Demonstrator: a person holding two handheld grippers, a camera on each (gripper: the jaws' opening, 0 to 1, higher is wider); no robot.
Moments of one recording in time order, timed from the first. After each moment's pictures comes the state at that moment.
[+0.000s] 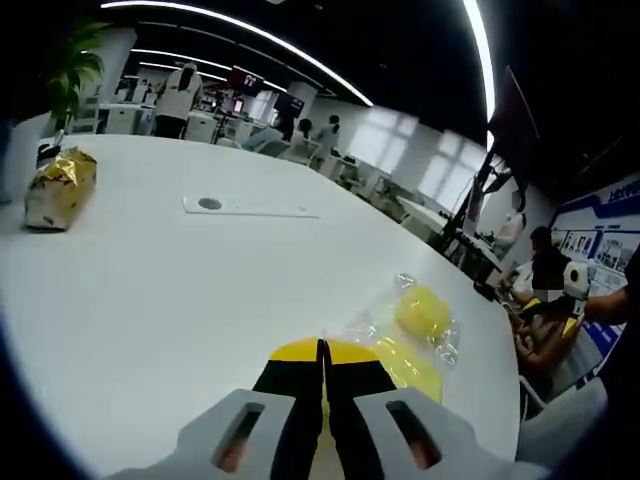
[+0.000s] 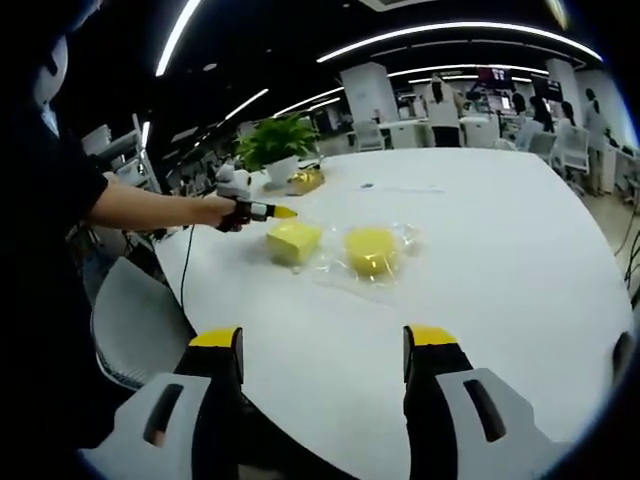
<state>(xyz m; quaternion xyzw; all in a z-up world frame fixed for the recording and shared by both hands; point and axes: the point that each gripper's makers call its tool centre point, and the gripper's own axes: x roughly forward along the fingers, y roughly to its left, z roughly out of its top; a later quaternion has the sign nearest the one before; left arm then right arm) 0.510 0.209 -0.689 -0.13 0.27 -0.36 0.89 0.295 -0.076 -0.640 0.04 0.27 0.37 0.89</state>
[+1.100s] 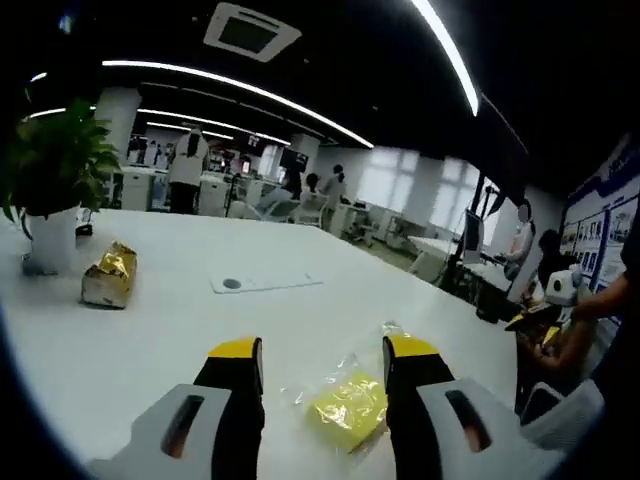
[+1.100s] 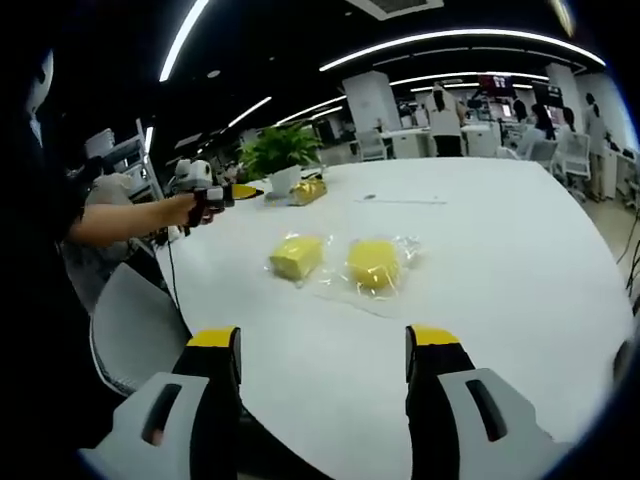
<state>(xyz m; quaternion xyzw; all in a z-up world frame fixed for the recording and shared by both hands) 0.448 0.246 -0.576 -0.09 0.14 -0.33 0.93 0.307 -0.067 -0.631 0.04 0.24 0.38 0.89</state>
